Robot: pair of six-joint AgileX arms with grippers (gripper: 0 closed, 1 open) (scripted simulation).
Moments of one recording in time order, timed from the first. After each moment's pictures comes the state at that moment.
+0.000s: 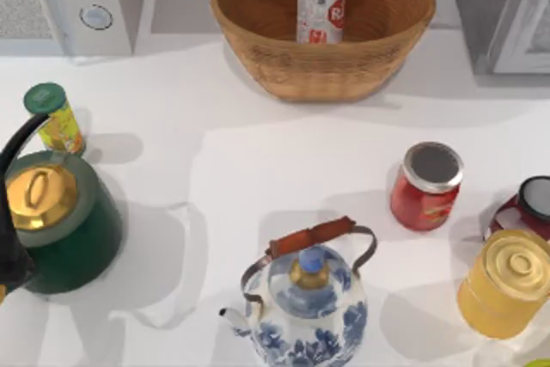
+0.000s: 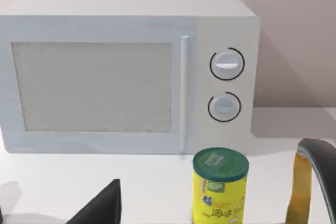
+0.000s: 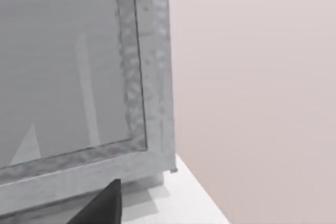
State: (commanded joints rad) left arm 0.00 0.00 0.00 0.00 0.00 0.00; right arm -0.89 0.97 0.19 0.78 -0.50 0.05
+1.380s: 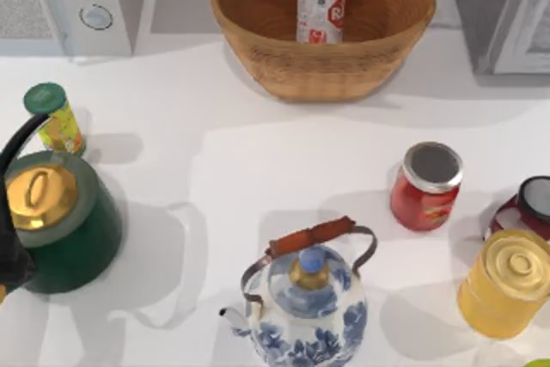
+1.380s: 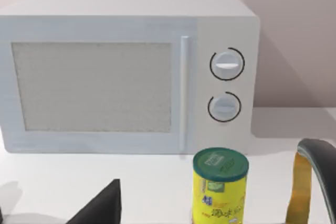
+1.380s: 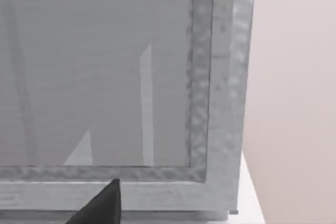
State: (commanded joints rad) left arm 0.00 0.00 0.00 0.00 0.00 0.00; right arm -1.04 1.54 0.52 1.05 -1.02 0.03
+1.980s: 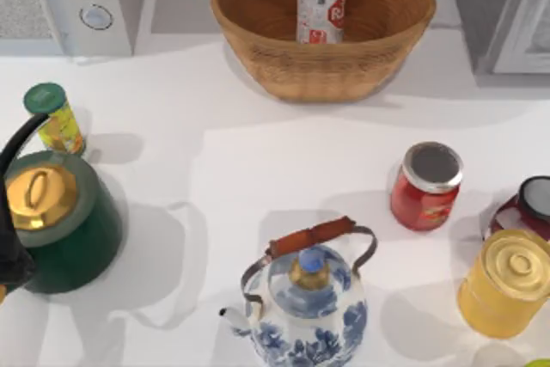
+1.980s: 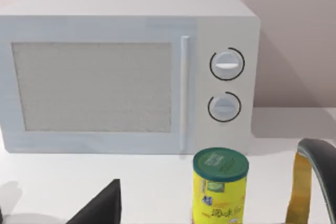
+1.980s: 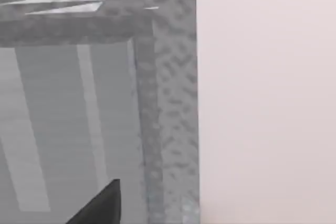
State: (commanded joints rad) left arm 0.00 0.00 0.00 0.00 0.00 0.00; right arm -1.06 1.45 1.25 0.18 -1.05 0.04
